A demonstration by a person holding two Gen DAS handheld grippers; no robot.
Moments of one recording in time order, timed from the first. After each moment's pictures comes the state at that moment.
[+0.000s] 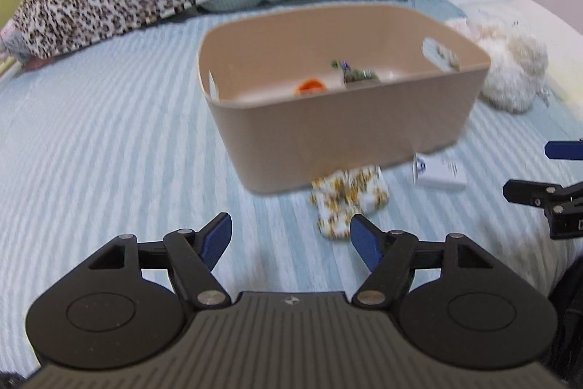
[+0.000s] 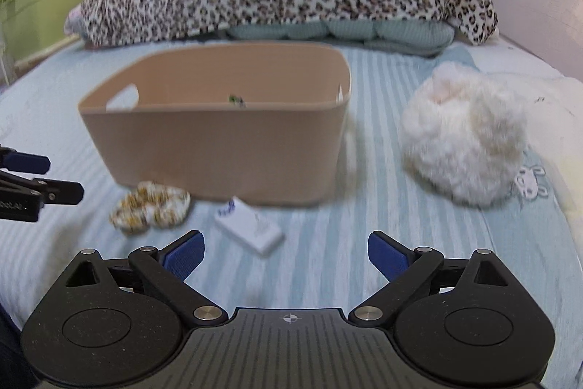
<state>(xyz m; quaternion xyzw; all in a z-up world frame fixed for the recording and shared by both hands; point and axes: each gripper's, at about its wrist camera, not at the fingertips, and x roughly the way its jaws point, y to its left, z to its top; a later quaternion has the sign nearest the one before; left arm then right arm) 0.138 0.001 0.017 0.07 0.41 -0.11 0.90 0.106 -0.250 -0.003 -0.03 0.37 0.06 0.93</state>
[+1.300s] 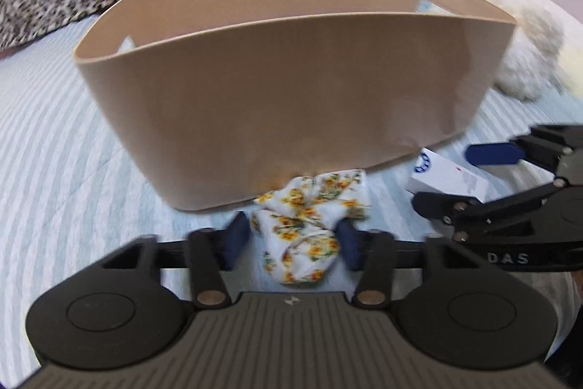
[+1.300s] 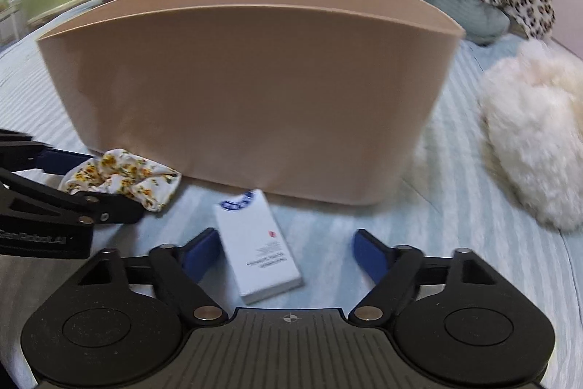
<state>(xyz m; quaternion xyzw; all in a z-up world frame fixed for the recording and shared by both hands) 0.193 -0.041 -0.038 0.07 0.41 -0.15 0.90 0.174 -0.218 -0.077 -0.07 0.39 0.12 0.91</state>
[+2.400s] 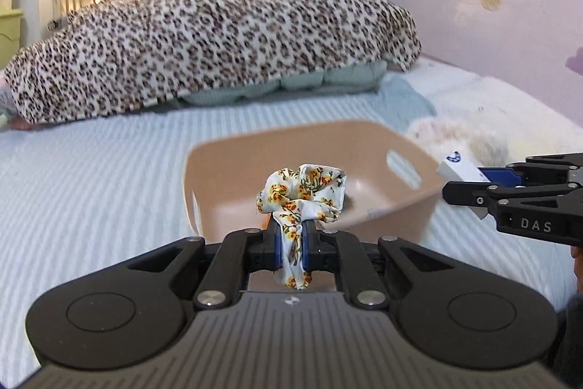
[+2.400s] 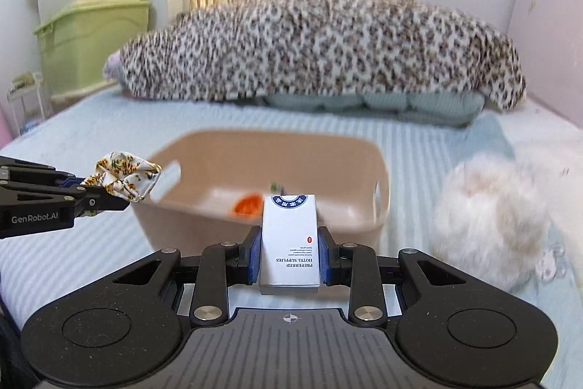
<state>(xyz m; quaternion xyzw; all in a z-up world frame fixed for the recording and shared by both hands) 0.148 -0.001 0.076 0.03 0.27 -0.16 0.95 0.124 -0.233 0.057 -0.03 0.27 0.12 0.96</state>
